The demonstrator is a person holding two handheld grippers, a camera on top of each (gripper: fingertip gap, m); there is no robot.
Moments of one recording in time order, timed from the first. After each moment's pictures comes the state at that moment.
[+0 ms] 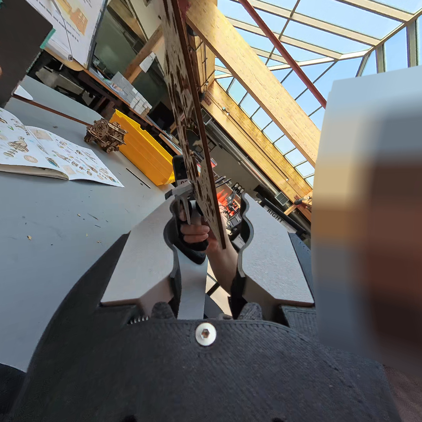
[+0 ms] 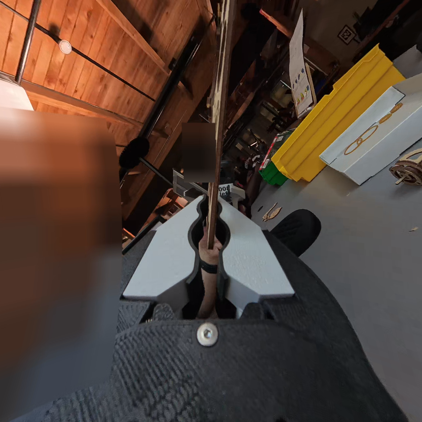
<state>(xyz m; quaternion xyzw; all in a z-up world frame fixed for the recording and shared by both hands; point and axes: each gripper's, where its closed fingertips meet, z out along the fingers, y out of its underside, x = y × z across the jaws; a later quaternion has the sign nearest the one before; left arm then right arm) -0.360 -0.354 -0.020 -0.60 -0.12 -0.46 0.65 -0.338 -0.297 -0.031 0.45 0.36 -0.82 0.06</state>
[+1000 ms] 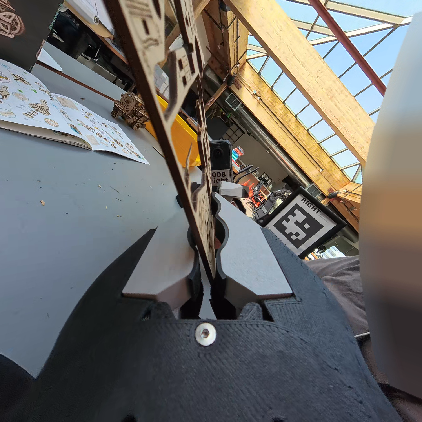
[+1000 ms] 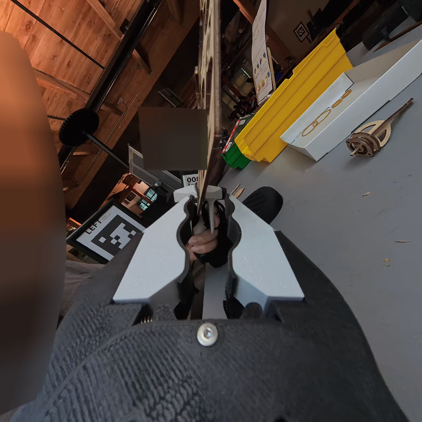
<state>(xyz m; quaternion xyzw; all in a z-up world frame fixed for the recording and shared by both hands) -0.335 -0.327 -0.070 -0.65 -0.14 -0.41 0.63 -0.339 -0.318 -0.076 0.50 0.41 -0.76 -0.01</state>
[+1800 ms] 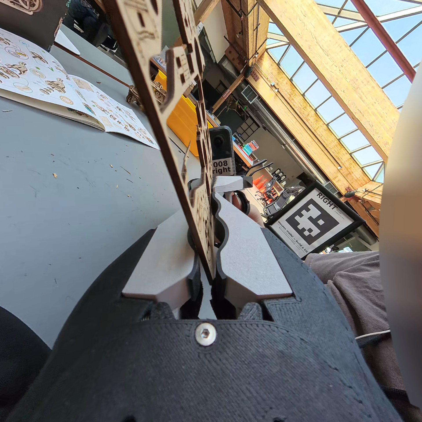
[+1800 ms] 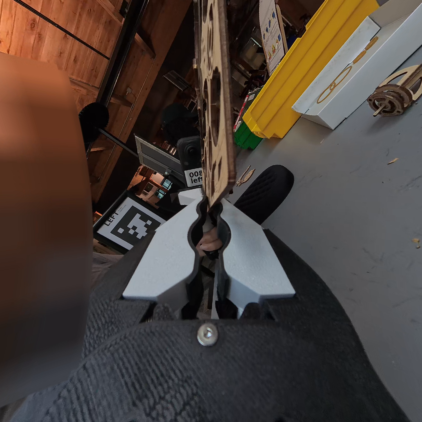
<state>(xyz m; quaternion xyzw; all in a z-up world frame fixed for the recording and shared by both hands) -0.328 -0.332 -0.093 -0.67 -0.15 -0.39 0.61 -0.337 -0.333 -0.092 0.50 0.42 -0.76 0.06</state>
